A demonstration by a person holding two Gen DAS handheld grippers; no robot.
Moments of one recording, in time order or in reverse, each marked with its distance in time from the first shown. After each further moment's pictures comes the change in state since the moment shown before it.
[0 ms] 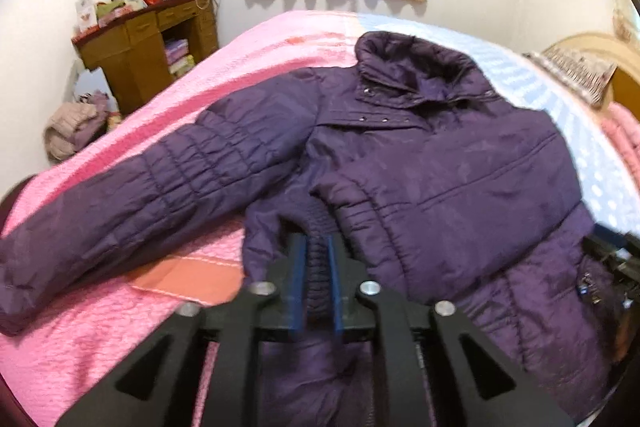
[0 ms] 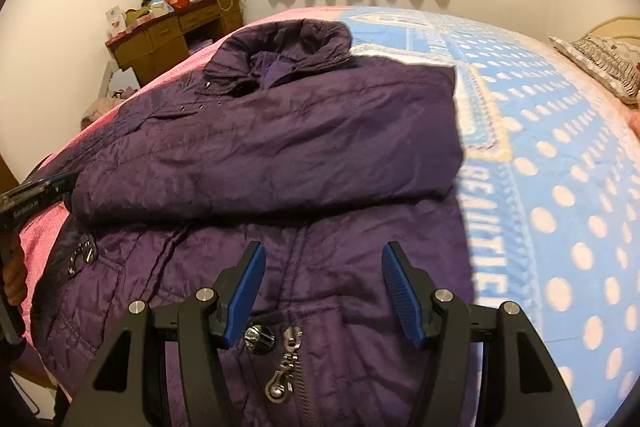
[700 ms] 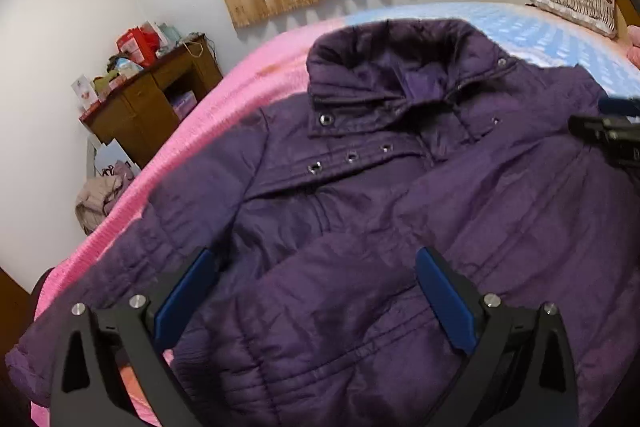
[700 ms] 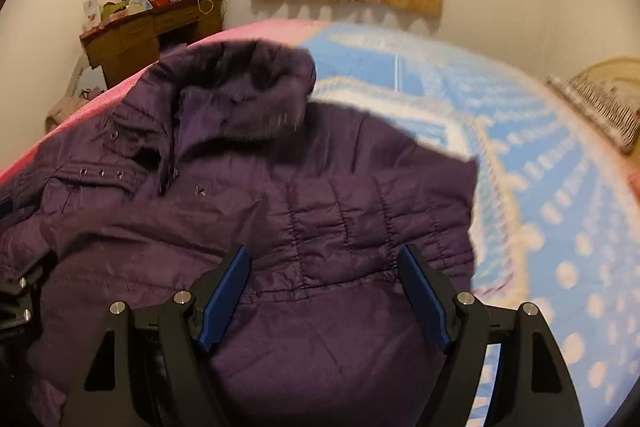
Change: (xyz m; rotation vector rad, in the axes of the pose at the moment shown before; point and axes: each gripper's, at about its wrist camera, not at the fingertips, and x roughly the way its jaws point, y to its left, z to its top) left arm 0.085 -0.085 0.047 0.221 -0.070 0.176; right arm 0.125 -0.026 0.077 -0.052 -0.017 -0.072
